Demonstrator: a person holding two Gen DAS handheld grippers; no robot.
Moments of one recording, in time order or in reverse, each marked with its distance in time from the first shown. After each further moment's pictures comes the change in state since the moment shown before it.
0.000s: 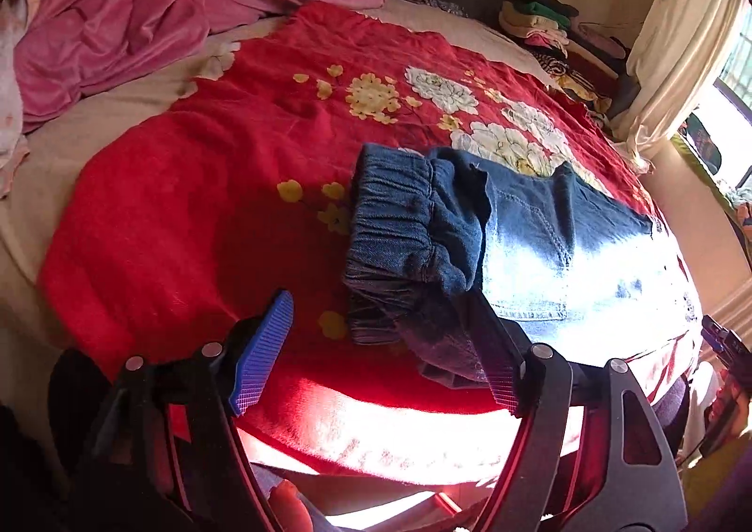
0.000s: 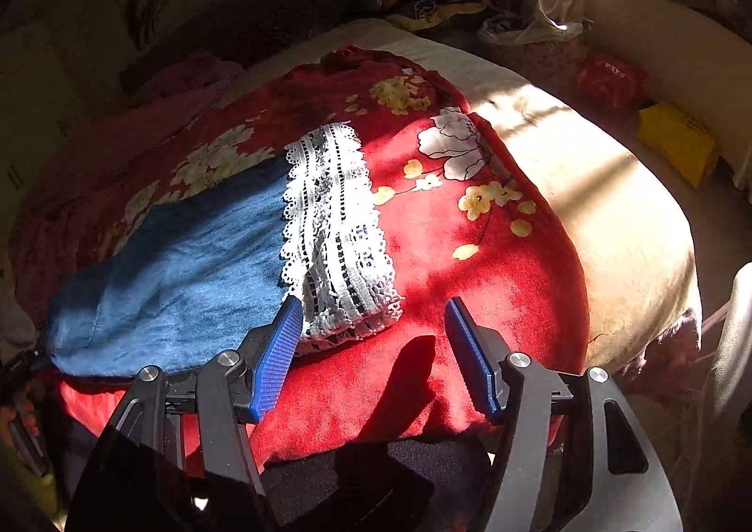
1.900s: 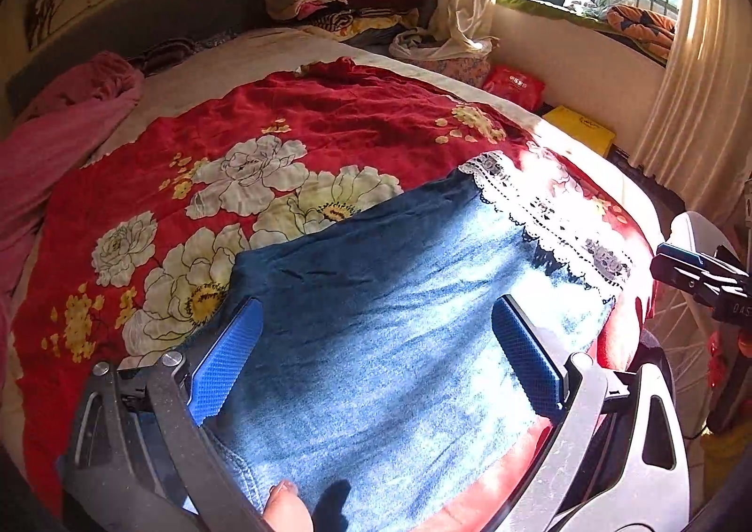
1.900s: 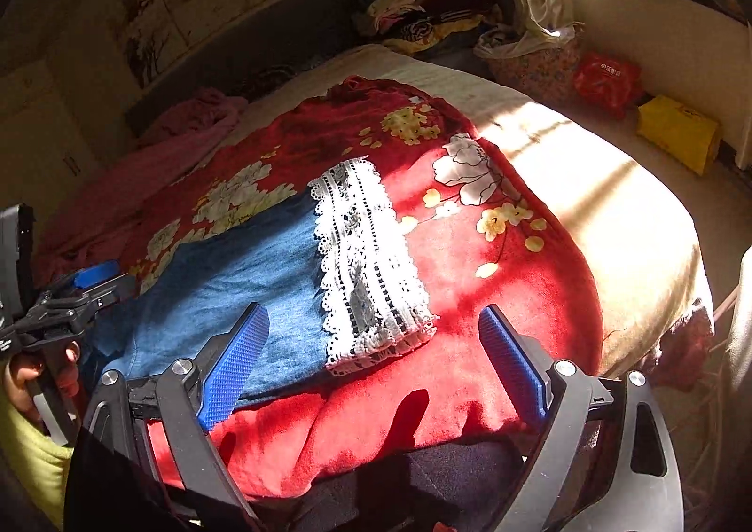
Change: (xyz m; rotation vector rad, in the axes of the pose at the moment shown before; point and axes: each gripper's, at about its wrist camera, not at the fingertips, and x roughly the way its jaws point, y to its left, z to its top) left arm 0.077 -0.294 0.037 0.683 0.036 -0.258; right arm 0.000 0.003 0.006 0.103 -0.042 0.067
